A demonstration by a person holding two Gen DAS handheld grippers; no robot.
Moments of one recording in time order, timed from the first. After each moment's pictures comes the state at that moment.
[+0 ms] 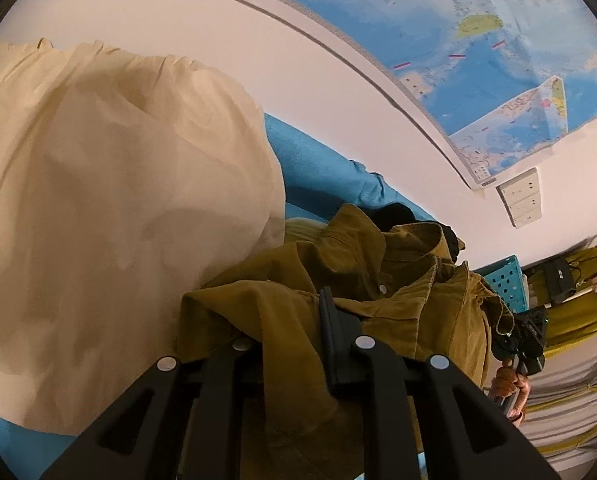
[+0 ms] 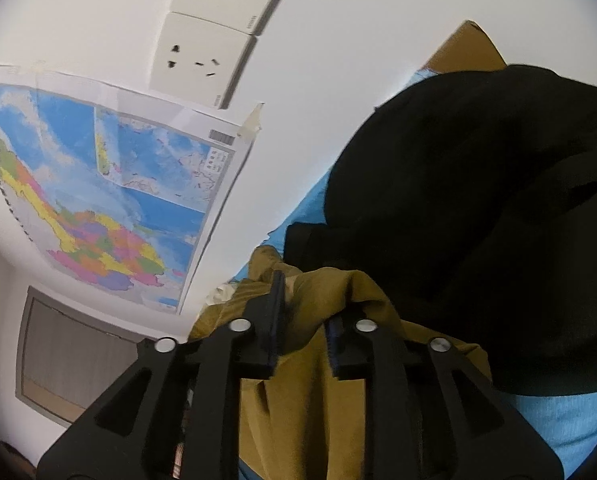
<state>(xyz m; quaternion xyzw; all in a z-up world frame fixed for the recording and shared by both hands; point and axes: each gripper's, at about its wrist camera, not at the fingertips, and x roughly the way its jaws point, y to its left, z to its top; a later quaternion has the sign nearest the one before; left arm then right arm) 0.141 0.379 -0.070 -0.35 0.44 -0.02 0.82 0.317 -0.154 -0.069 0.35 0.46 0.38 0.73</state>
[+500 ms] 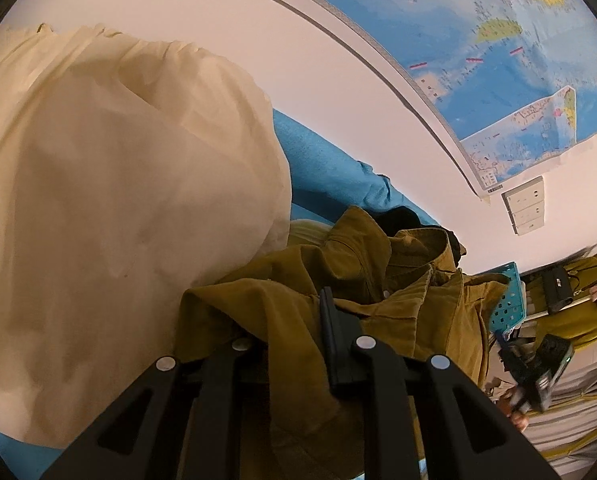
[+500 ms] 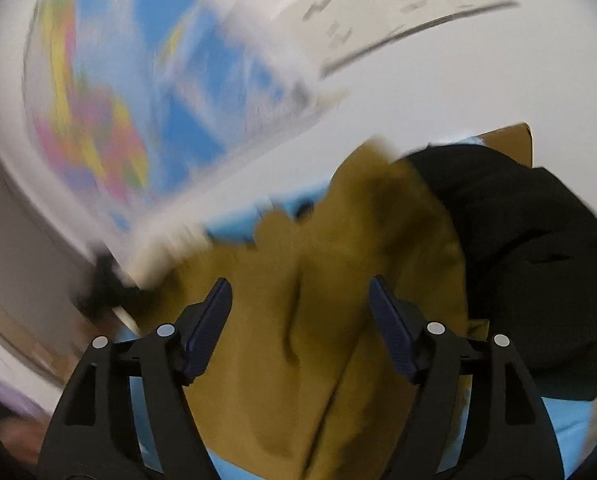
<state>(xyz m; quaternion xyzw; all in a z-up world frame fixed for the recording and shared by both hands) 0.150 0.386 -0.077 -0.37 0.44 -0.03 0.82 0.245 -0.104 -0.024 0.09 0.40 0.38 0.83</state>
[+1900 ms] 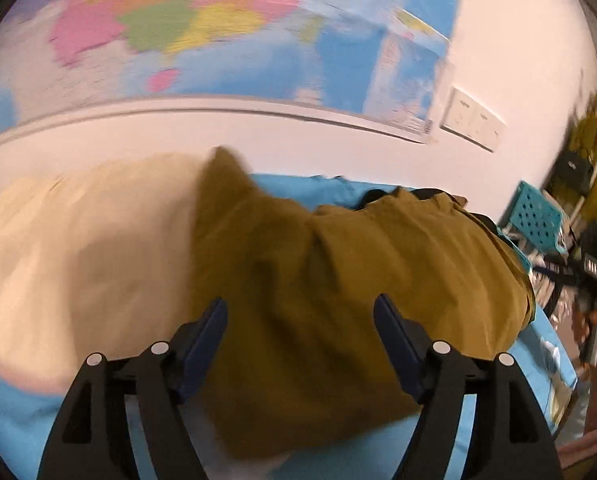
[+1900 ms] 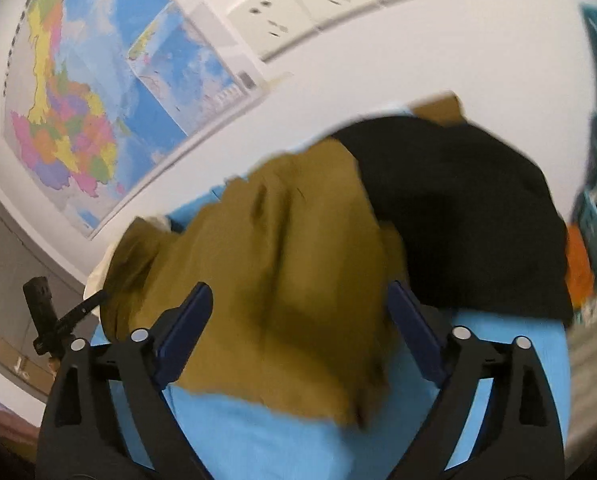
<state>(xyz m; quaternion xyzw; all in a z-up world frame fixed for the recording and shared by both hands) 0.024 0.331 -0.058 -0.12 0.31 0.00 0.94 0.215 -0.179 -0.066 0.13 0.39 0.33 0.85</state>
